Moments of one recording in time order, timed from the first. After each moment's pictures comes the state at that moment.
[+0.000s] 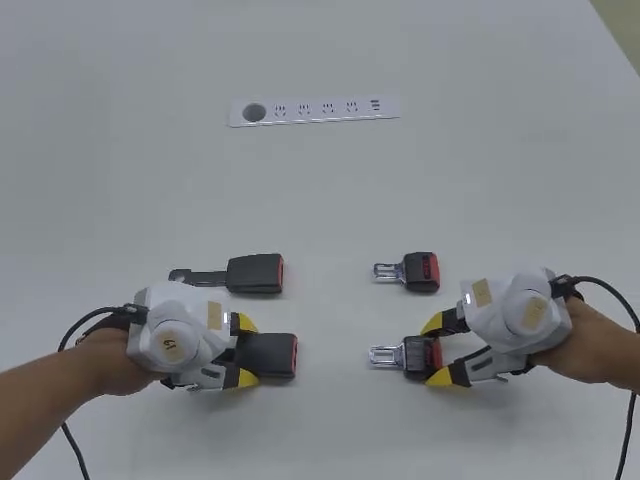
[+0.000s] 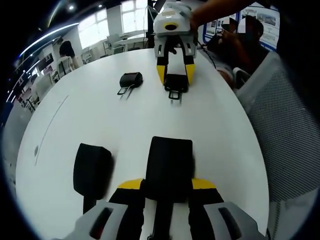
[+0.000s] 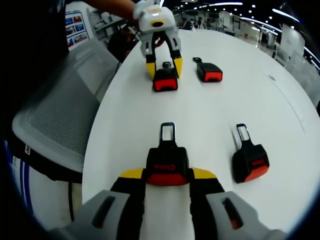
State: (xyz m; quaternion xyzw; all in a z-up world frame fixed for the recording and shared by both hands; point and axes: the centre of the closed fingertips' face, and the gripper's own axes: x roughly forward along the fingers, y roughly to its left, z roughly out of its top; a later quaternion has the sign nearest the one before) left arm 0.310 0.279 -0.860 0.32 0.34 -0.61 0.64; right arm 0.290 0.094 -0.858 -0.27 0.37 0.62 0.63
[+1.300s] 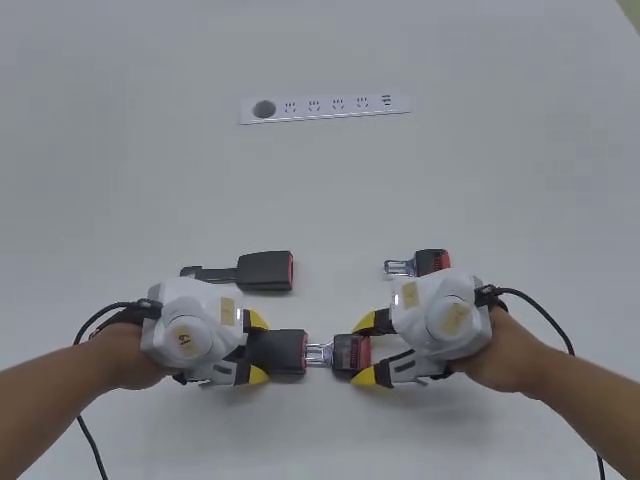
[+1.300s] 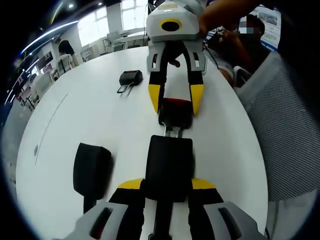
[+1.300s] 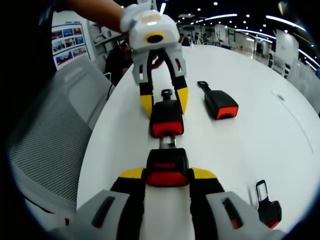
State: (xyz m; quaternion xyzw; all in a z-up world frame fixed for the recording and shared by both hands) left arm 0.310 0.279 -0.859 0.33 0.35 -0.61 0.63; right arm 0.297 0.194 -0.858 -0.22 0.32 0.64 0.66
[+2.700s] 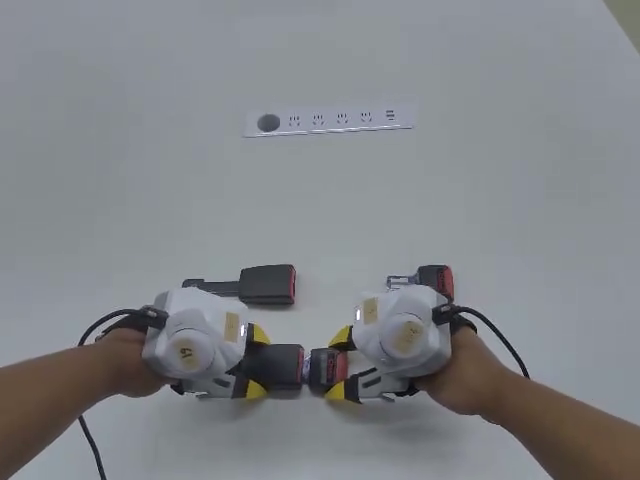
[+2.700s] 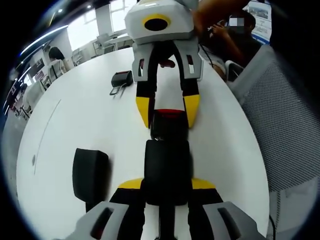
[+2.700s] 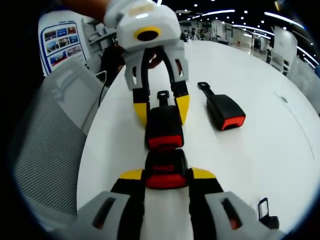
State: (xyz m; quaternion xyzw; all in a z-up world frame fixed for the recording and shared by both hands) left arm 0.308 0.280 -0.859 0.35 0.34 -0.63 0.60; right arm 0.306 0.223 -0.859 -0.23 0.35 0.62 0.66
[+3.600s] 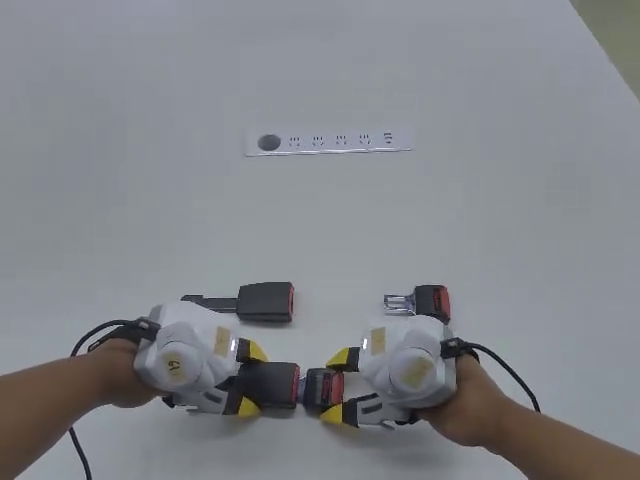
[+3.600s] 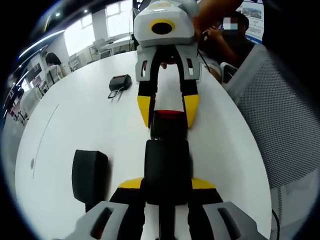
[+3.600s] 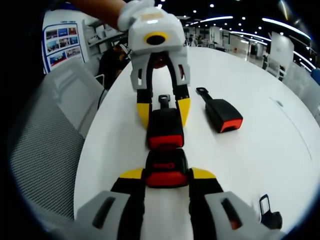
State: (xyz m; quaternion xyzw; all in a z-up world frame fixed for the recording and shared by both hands) left arm 0.308 0.283 -0.858 0.34 0.32 -0.65 0.60; right arm 0.301 0.220 -0.856 -0.22 0.31 0.62 0.69
